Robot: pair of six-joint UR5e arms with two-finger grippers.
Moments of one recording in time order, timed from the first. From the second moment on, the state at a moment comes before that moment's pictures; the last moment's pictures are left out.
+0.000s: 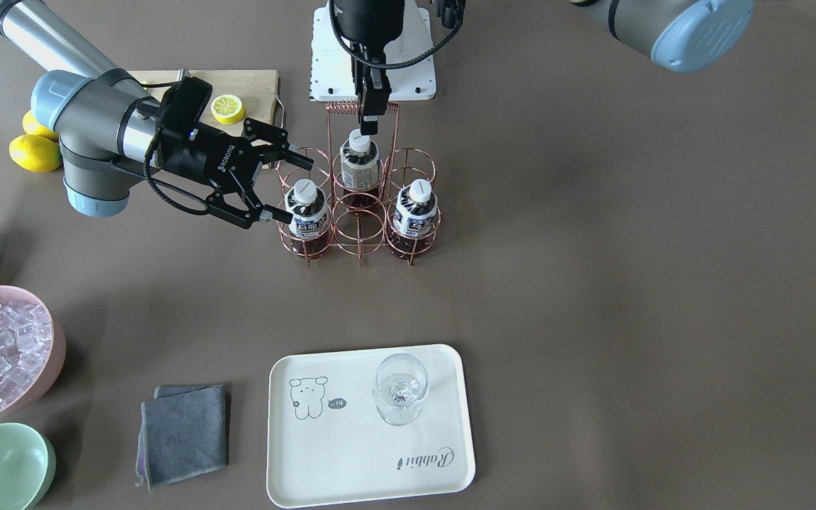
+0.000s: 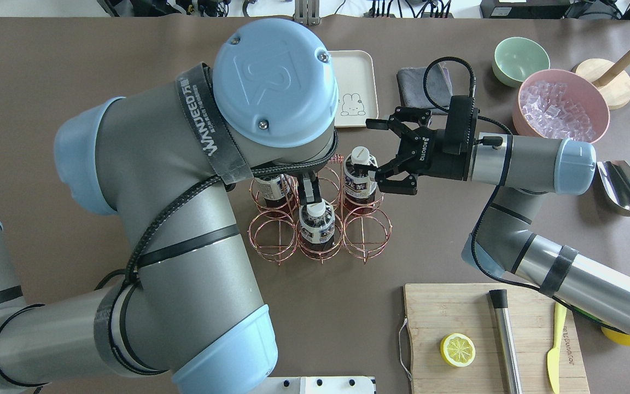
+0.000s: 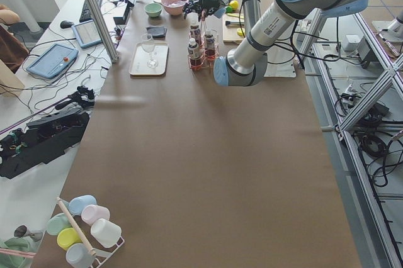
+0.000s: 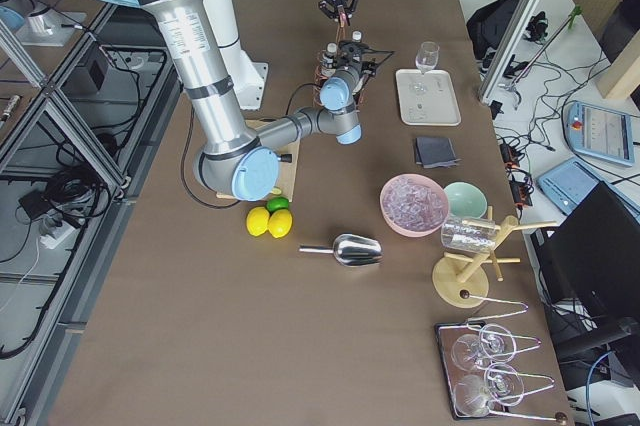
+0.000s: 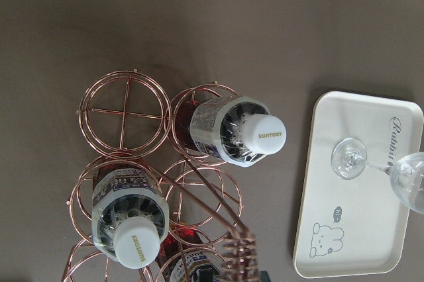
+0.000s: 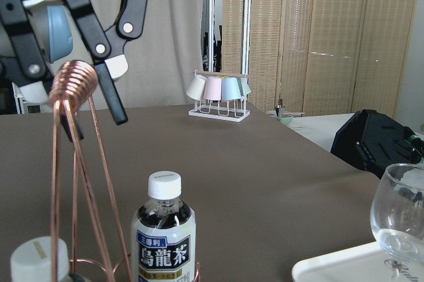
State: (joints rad) left arm -0.50 -2.59 -1.91 -1.11 -1.65 -2.96; right arm 0.67 -1.13 1.40 0.21 1.88 0.36
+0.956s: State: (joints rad) left arm -0.49 -2.61 -1.89 -1.11 -1.64 -2.97; right arm 0.64 -1.14 1.39 0.21 1.87 0.39
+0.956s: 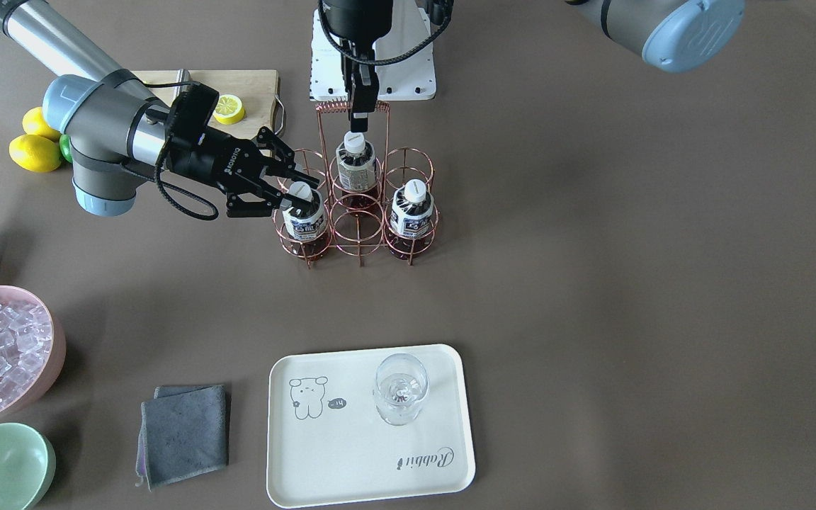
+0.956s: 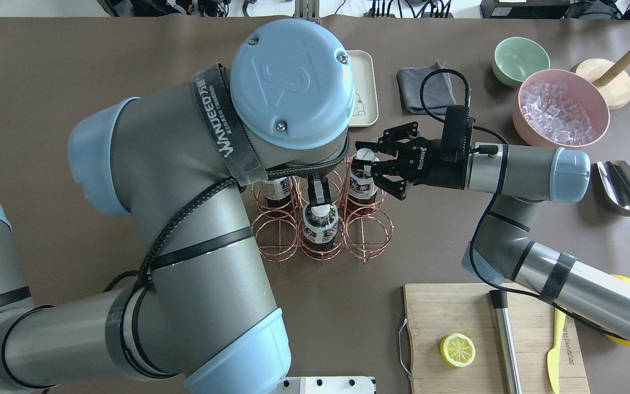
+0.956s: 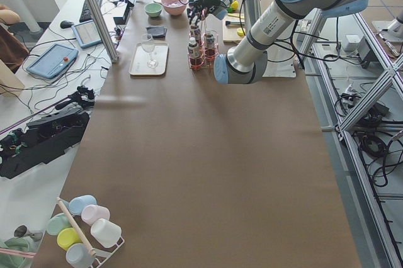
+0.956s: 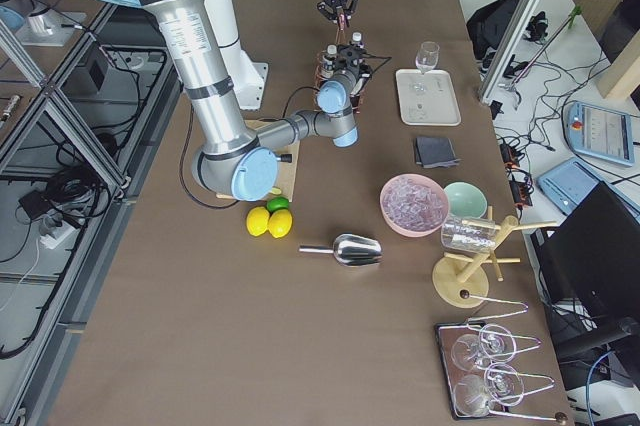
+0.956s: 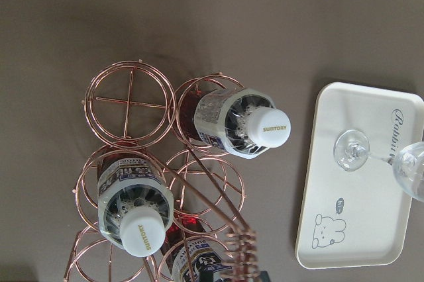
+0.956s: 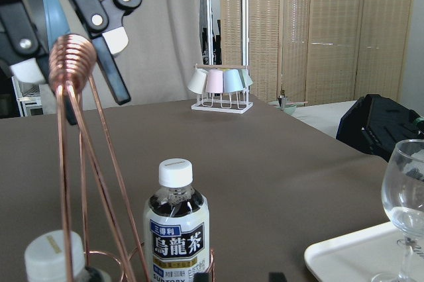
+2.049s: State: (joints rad) left arm -0.48 -2.62 -1.88 -1.11 -1.64 -2.98; right arm 0.80 -1.14 1.58 0.11 1.95 0.56
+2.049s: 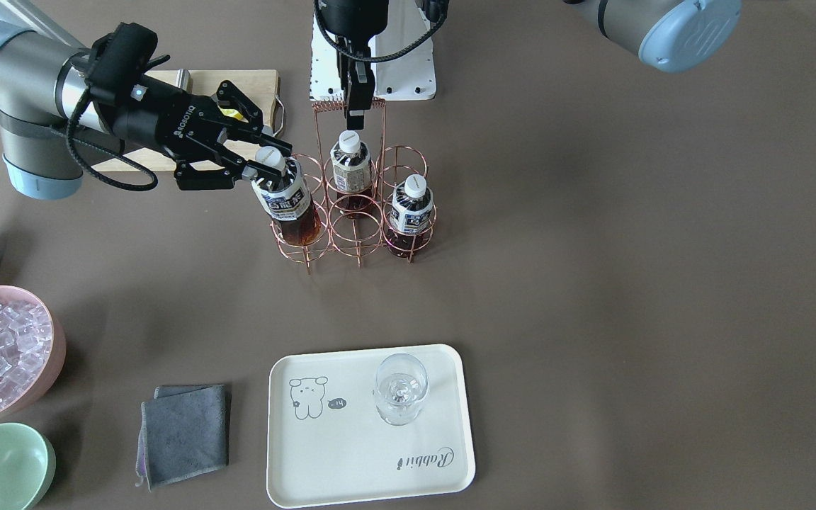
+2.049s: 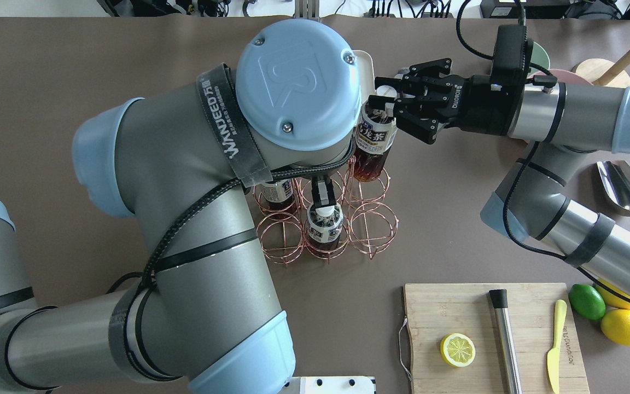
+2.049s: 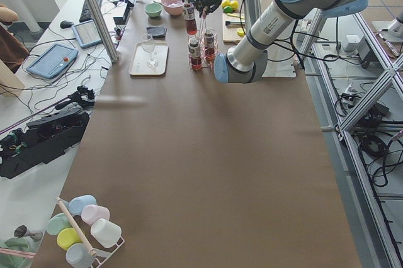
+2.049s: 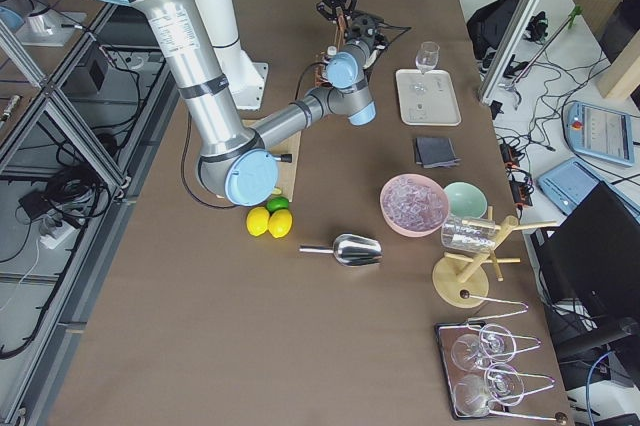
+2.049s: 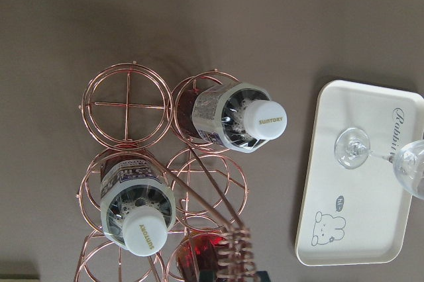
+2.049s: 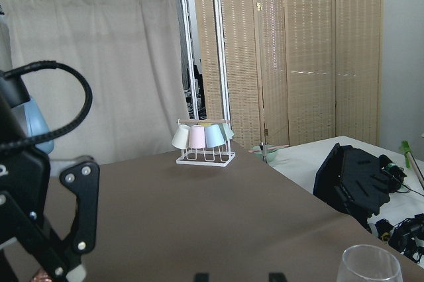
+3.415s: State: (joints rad) left arm -0.63 -2.57 -2.01 -0.99 -1.71 -2.88; right arm 0.93 -0.92 1.23 0.04 1.75 0.46
